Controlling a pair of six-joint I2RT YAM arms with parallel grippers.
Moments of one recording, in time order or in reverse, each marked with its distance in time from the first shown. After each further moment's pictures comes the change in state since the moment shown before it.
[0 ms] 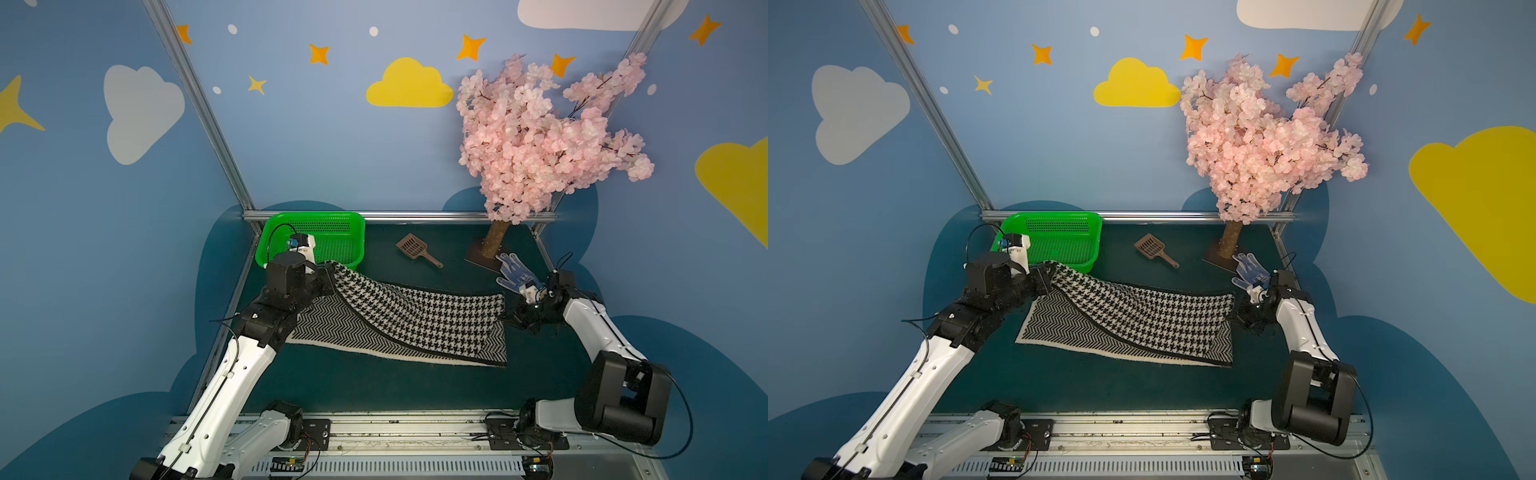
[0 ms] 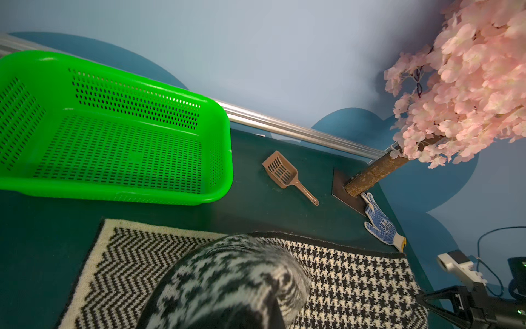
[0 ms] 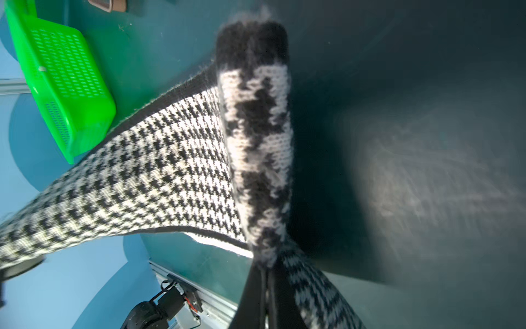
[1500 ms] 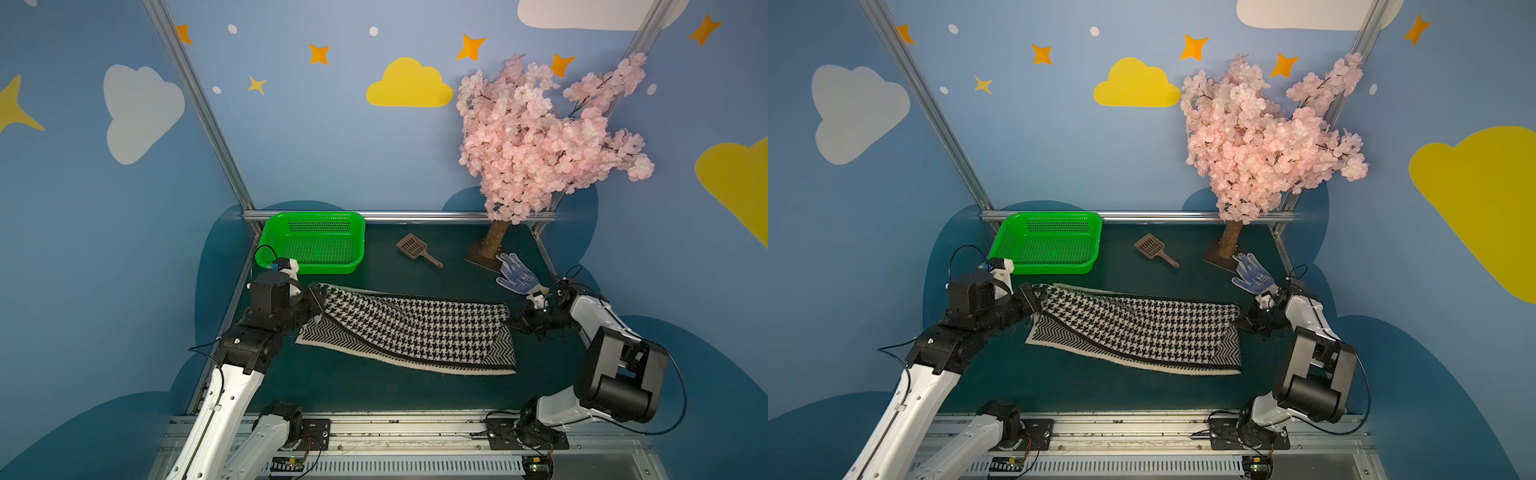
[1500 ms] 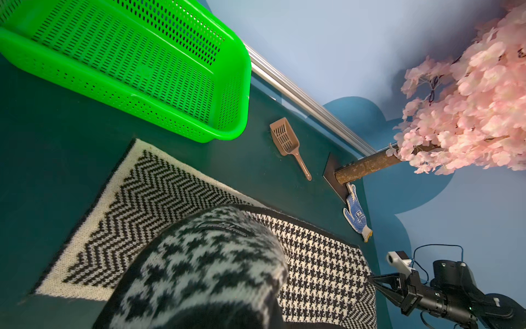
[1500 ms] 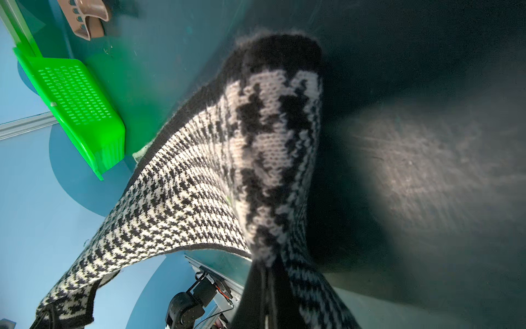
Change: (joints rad) left arm 0.094 -0.159 -0.057 -0.209 0.145 -0.193; right arm -0.129 0.161 0.006 -0.019 -0.071 -0.025
